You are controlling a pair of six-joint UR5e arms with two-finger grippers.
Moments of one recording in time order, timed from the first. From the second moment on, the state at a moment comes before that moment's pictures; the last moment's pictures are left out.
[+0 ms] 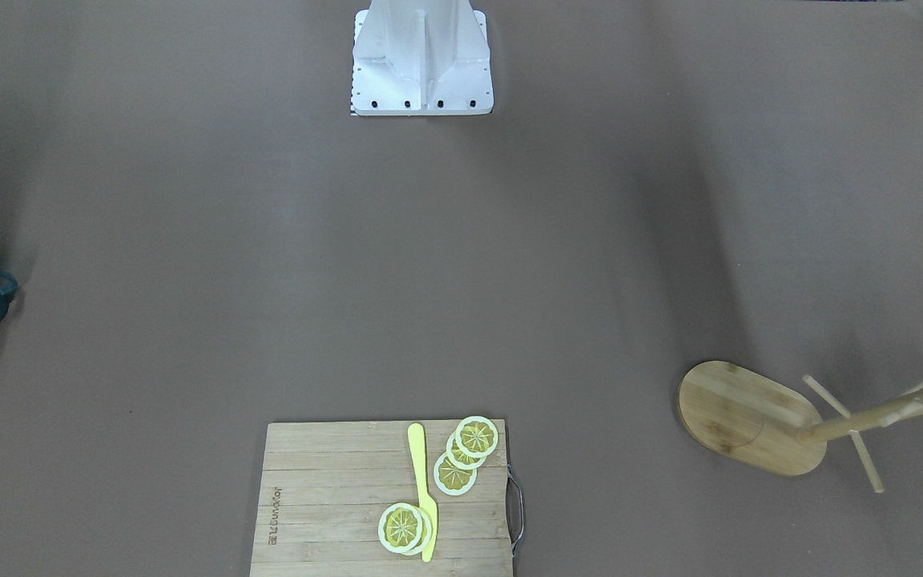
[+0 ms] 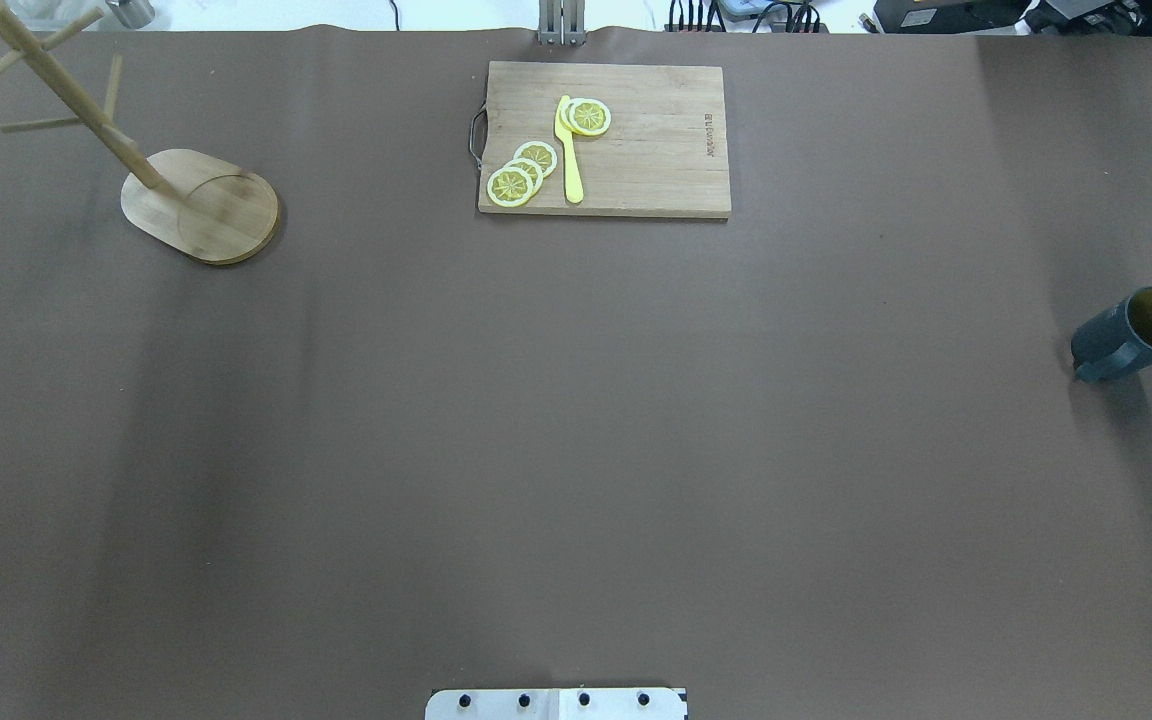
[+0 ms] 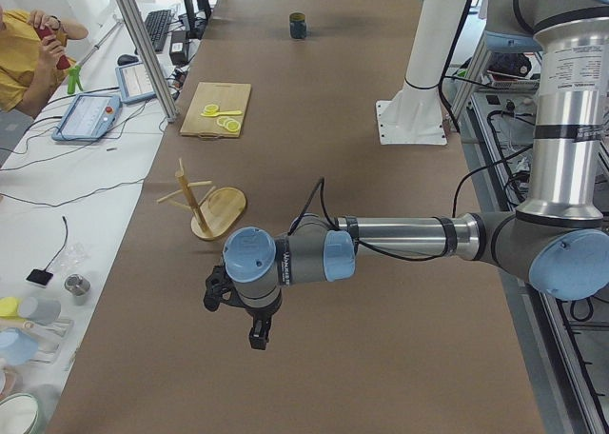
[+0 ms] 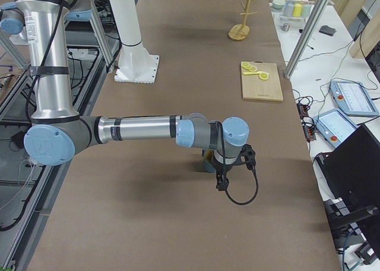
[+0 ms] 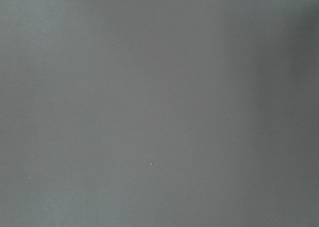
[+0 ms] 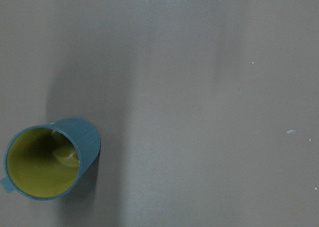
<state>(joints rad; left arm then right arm) -1.70 -1.56 -1.58 -1.47 -2.35 0.27 1.56 -1.52 1.62 -1.72 2.32 -0.18</state>
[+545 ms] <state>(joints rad) -1.70 -1.55 -1.58 -1.52 -2.35 0.27 1.56 -1.54 1.64 -1.72 2.32 -0.18</state>
